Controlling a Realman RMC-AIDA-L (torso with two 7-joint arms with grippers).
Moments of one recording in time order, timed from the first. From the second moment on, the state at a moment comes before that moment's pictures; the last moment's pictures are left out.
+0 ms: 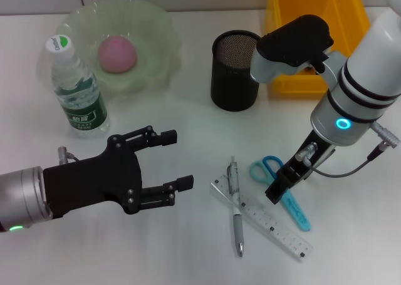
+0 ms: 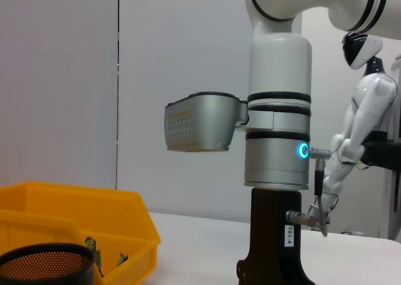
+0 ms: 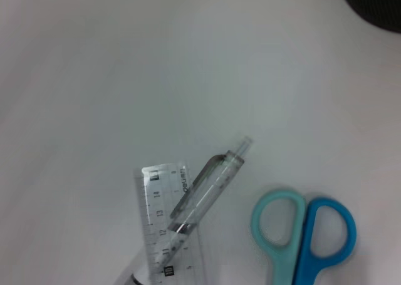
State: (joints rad) left arm -0.36 -2.07 1.03 0.46 1.58 1.65 -0.86; right arm 0.78 2.09 -1.64 -1.12 -2.57 -1.59 2.96
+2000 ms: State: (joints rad) left arm -0.36 -2.07 1.04 0.46 1.58 1.65 -0.85; right arm 0.84 2.09 -1.69 -1.02 -2.54 -1.55 2.96
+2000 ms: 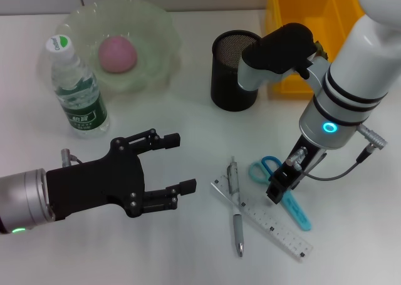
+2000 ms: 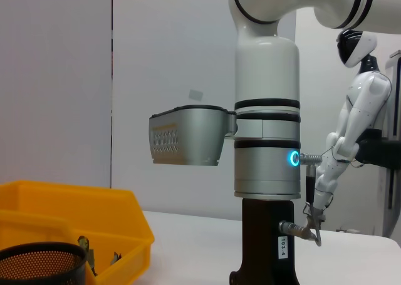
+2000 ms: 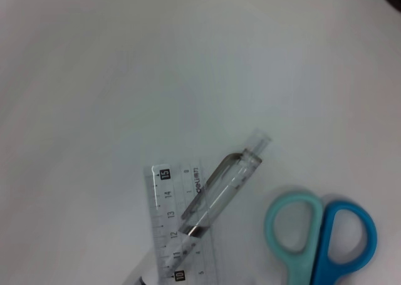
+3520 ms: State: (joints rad) left arm -0.36 -2.07 1.04 0.45 1.58 1.65 -0.84; right arm 0.76 2.09 -1.66 -1.18 -2.55 -1.56 2.96
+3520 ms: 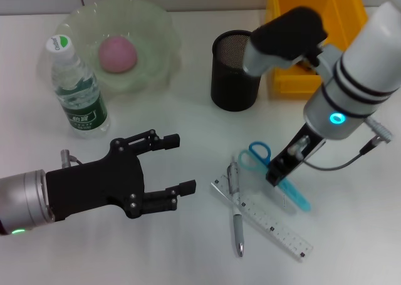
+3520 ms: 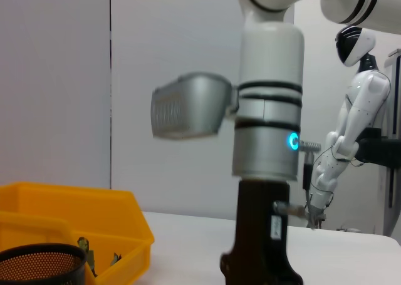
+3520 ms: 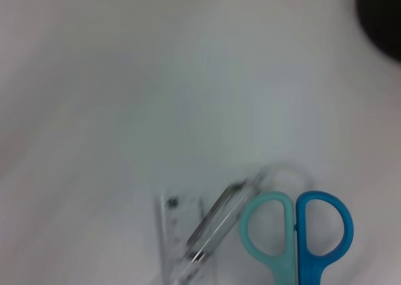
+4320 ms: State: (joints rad) left arm -0.36 -2.07 1.03 0.45 1.57 1.66 -0.85; right arm 0.25 2.09 -1.42 -1.50 -1.72 -0.90 1.89
